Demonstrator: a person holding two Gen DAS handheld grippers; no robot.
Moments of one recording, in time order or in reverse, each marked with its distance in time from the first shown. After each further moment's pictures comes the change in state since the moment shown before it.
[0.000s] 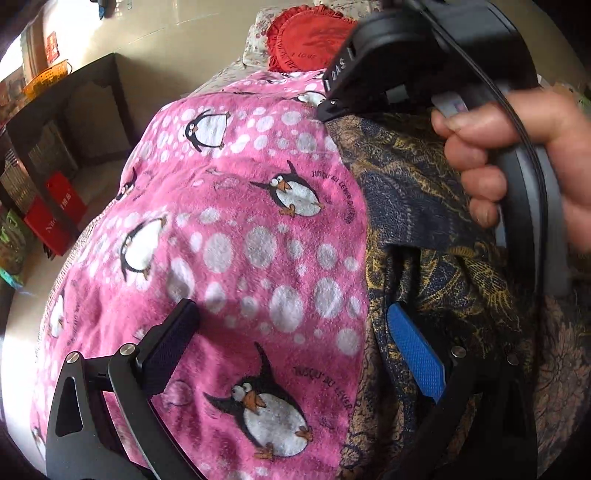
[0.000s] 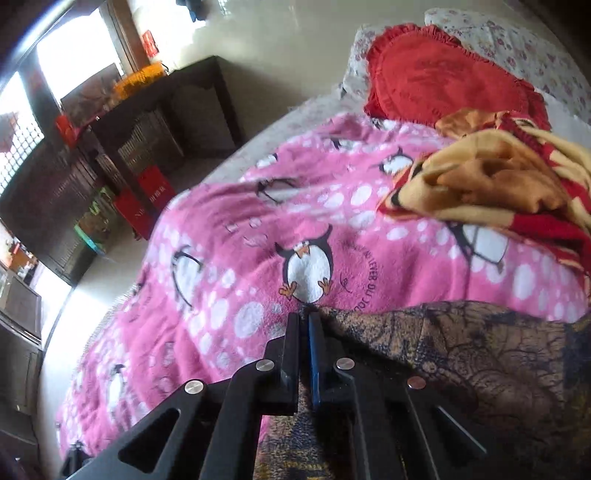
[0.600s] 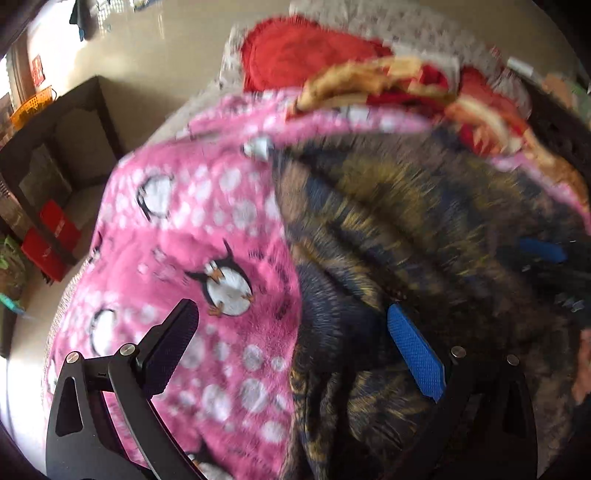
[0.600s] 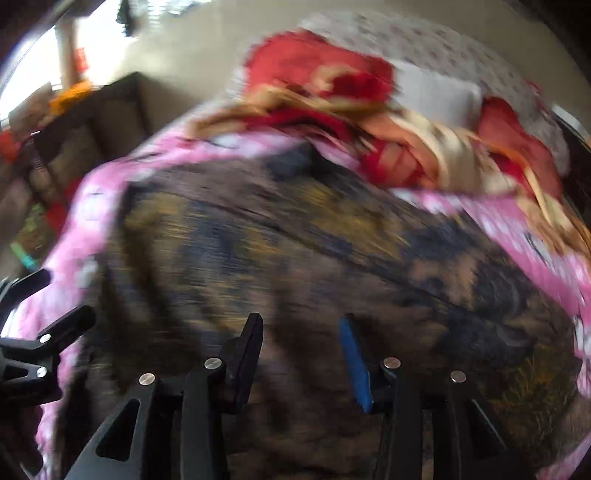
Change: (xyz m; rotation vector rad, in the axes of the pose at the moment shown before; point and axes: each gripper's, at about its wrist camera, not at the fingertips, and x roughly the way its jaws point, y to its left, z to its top) left arm 0.024 -0.047 0.053 0.055 0.013 0.028; right arm -0.118 -0.116 -0.140 0.161 0.004 -0.319
